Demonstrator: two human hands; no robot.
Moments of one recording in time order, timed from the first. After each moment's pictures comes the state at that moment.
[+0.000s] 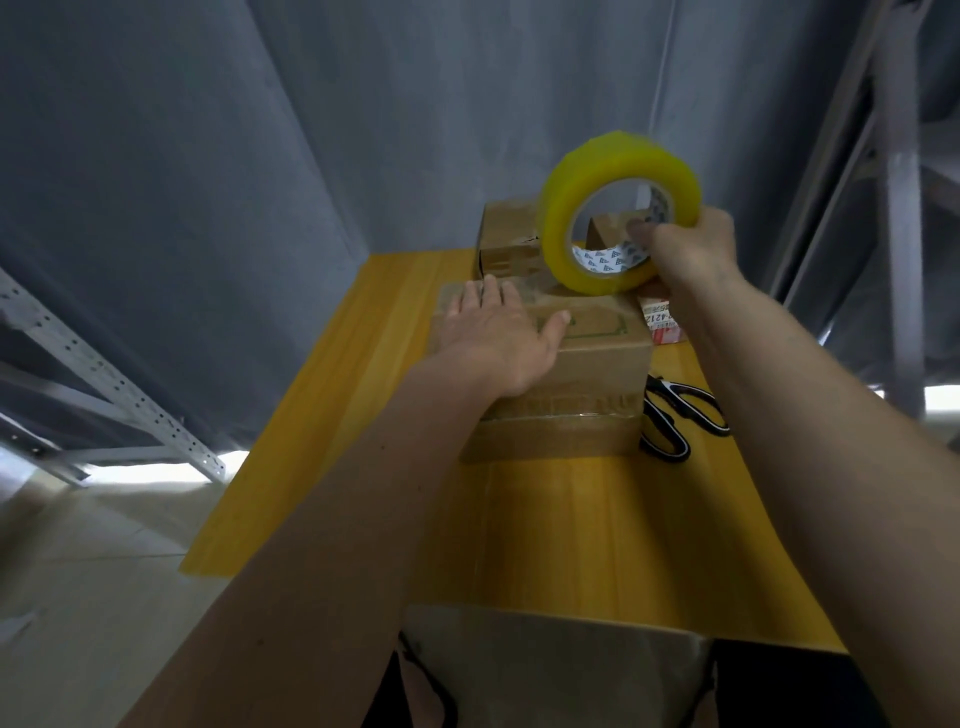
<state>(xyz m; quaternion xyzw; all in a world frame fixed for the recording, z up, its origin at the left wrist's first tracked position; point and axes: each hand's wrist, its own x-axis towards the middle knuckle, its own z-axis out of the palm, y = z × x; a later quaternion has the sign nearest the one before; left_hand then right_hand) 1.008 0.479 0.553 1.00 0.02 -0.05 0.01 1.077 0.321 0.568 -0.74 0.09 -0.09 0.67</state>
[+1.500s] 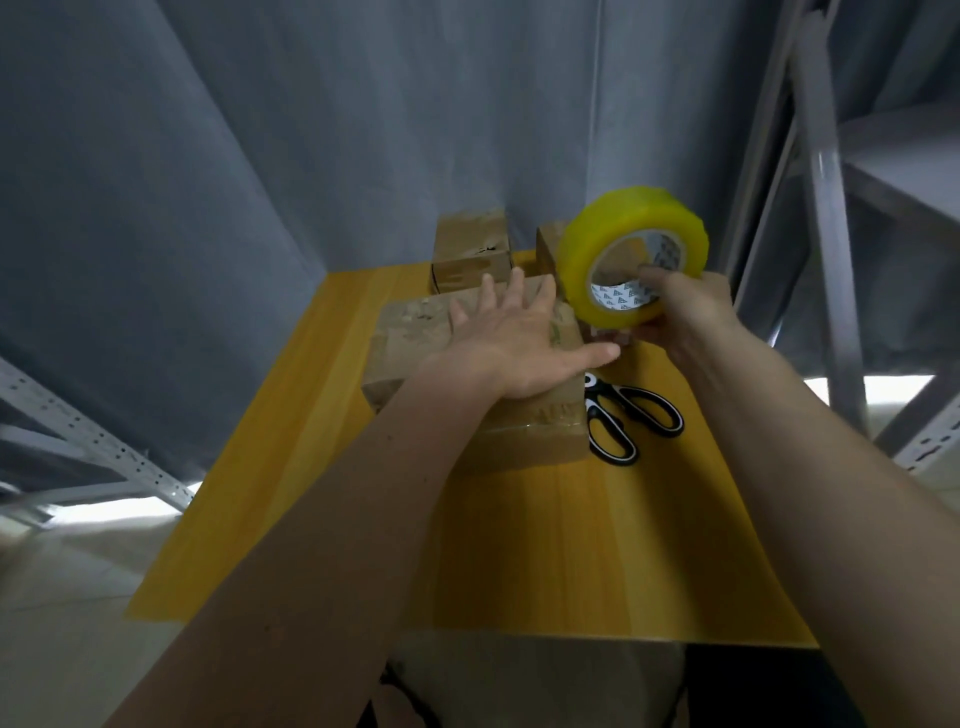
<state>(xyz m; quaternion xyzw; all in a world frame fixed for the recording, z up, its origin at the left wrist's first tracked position) 1.033 0.423 0.551 0.99 -0.07 -0.09 0.05 1.085 0.258 0.517 -0.60 0.17 -0.06 0.78</state>
